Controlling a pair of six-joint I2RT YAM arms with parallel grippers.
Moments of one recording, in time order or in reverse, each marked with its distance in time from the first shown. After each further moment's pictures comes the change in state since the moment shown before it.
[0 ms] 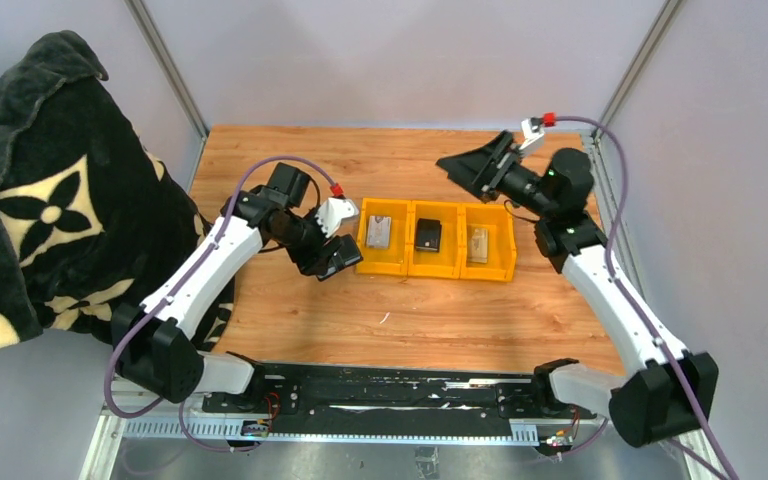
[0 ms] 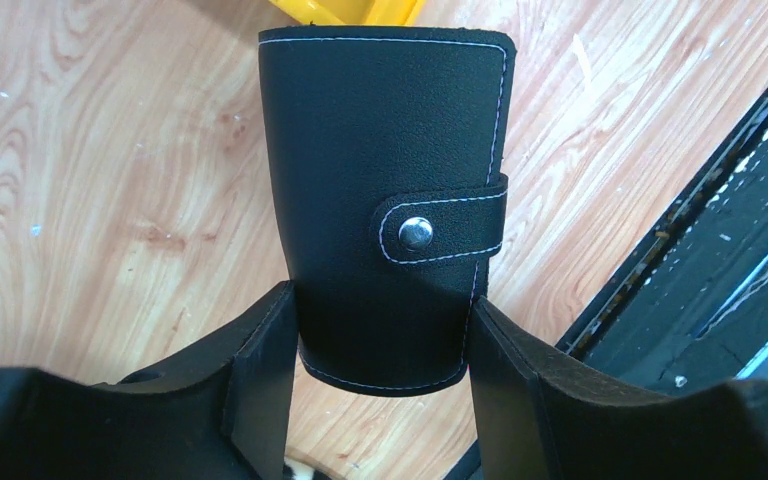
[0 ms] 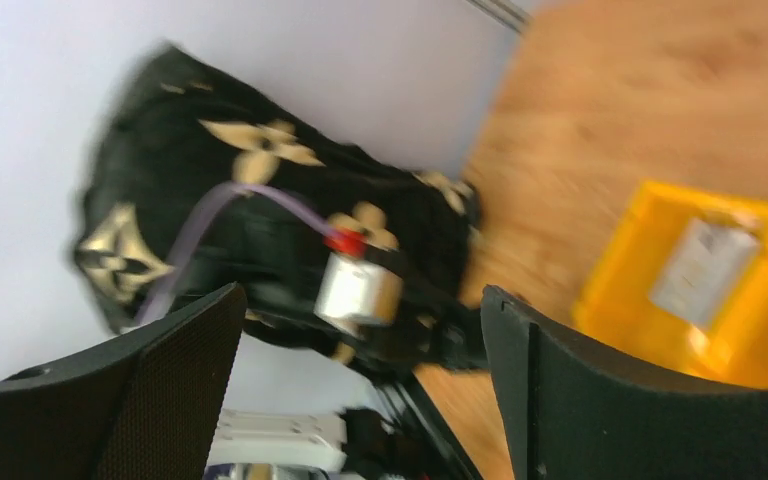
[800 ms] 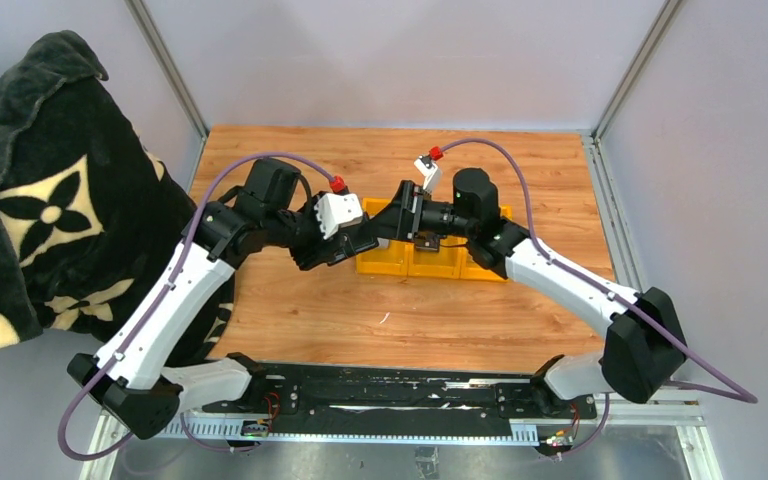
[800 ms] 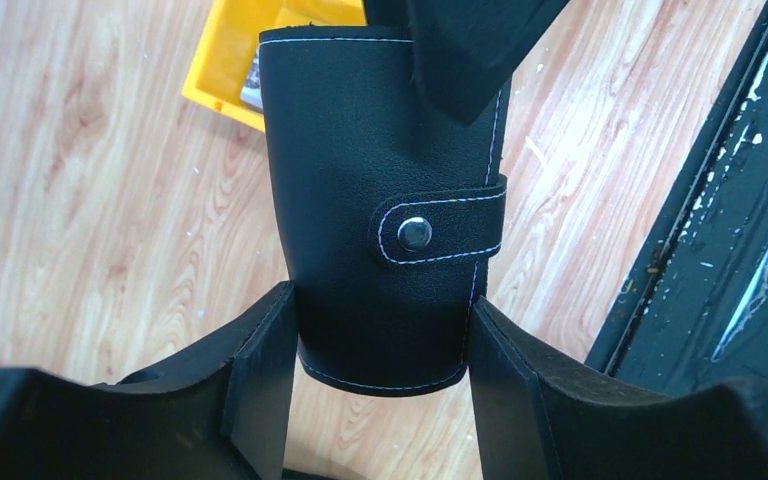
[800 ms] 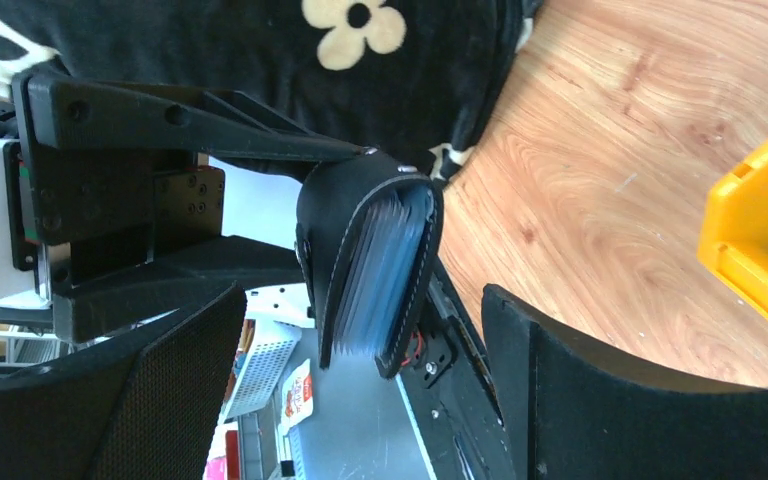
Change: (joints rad) left arm -0.146 -0.182 0.199 -0.055 -0.003 0.023; right arm 0.407 0.254 0.000 -0.116 -0.002 -0.223
